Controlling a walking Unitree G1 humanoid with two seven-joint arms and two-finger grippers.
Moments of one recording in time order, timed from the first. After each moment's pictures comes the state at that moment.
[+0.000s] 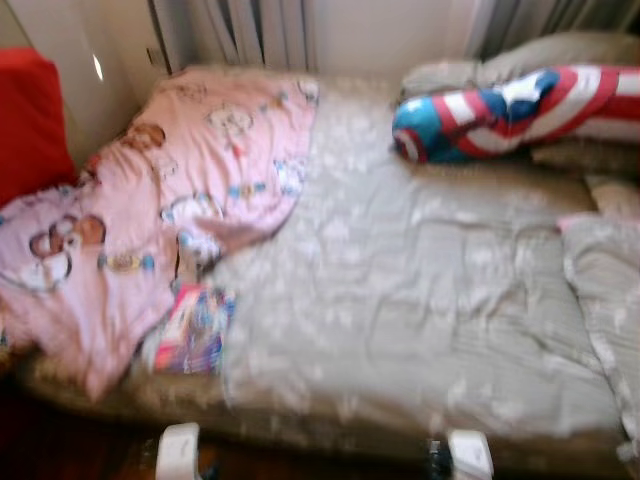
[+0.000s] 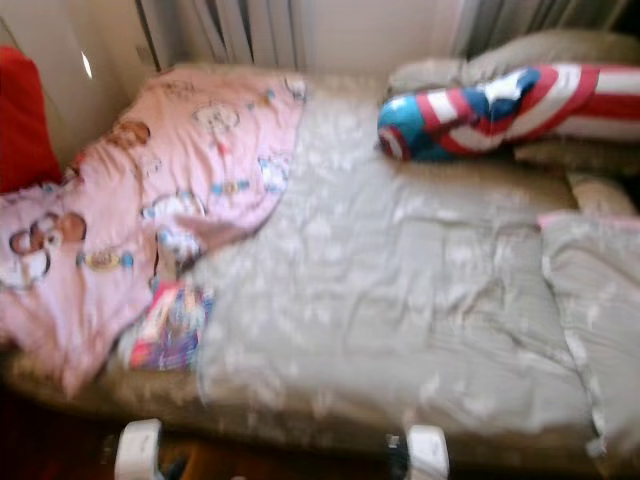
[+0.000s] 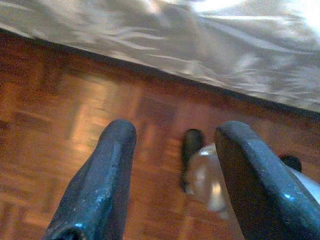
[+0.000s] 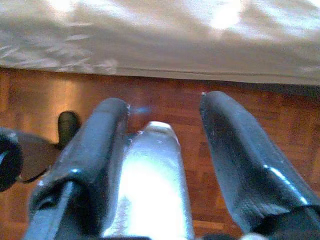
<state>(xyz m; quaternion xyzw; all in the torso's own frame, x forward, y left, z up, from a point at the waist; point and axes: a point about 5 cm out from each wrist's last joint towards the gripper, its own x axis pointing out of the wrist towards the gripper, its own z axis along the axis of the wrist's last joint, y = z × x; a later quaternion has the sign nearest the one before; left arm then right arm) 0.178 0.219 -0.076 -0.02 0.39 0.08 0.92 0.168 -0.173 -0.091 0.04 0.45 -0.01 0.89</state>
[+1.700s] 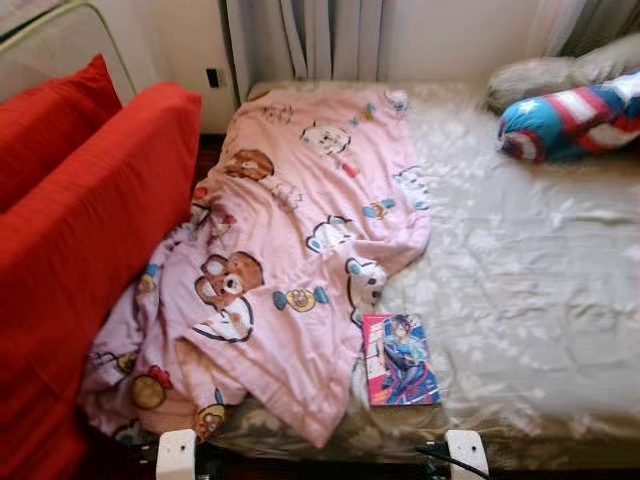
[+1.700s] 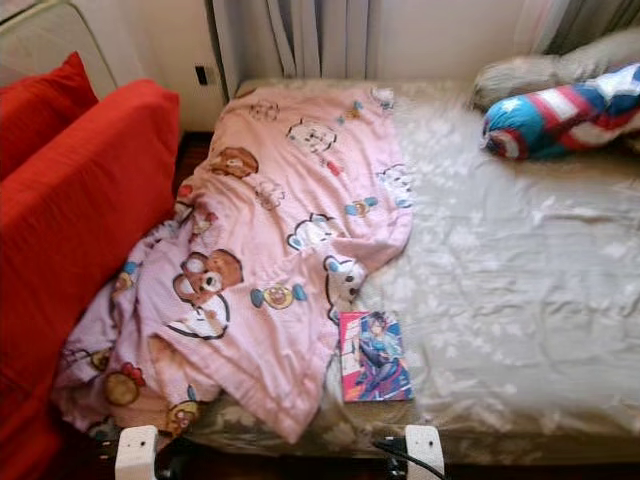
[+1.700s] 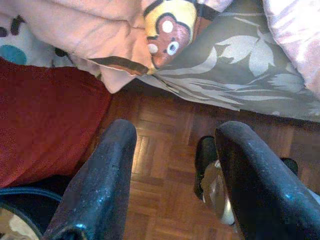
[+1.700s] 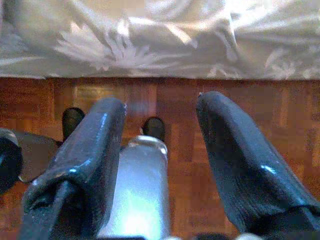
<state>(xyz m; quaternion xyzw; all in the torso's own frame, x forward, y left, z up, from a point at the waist) 0.179 0.213 -0.076 -0.02 0.38 0.07 0.92 0.164 -0.180 -0.091 0.03 0.45 -0.01 0.89</state>
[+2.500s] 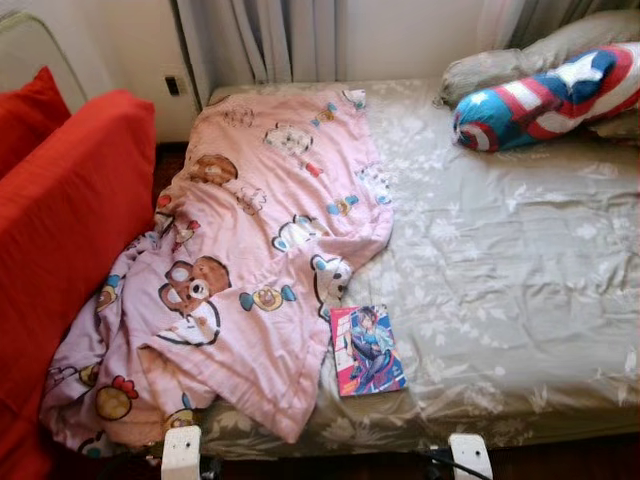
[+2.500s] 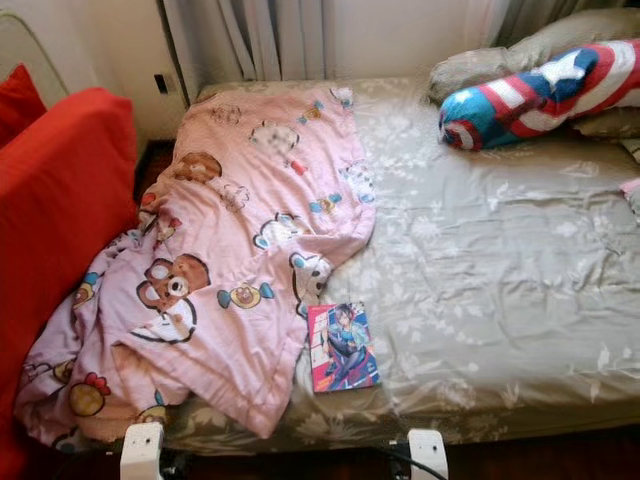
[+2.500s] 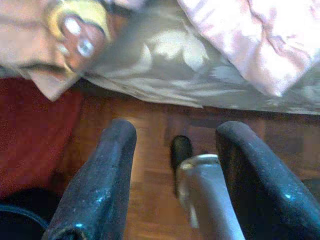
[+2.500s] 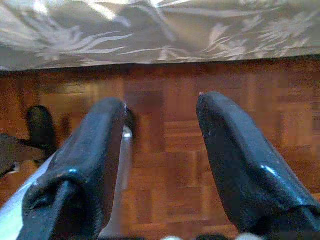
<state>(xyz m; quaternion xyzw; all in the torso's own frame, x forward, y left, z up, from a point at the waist) 0.182 0.209 -0.076 -0.02 0.38 0.07 0.92 0.164 -0.185 -0.091 0.02 0.46 -0.02 0.89</state>
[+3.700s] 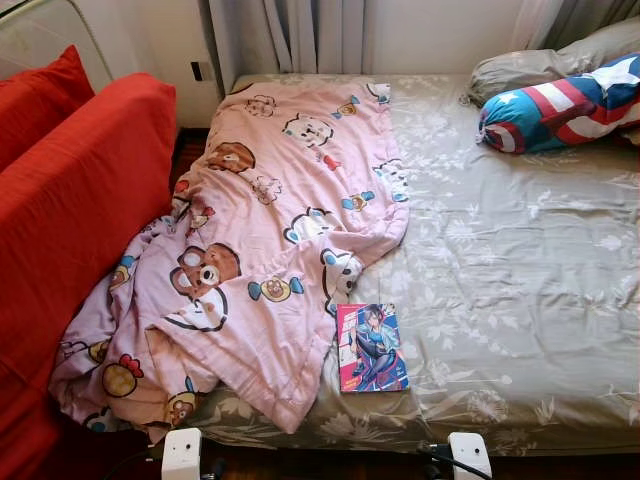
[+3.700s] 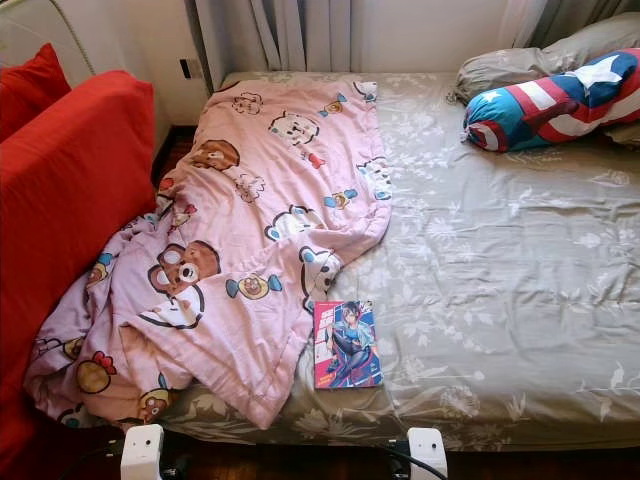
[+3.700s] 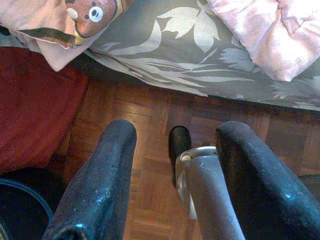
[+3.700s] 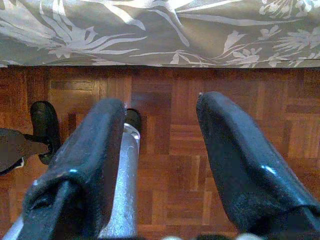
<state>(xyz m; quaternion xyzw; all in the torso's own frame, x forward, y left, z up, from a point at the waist) 0.180 0.211 -0.076 -0.02 0.38 0.07 0.92 0.167 -0.181 -0.090 0.02 0.45 -0.01 0.89</state>
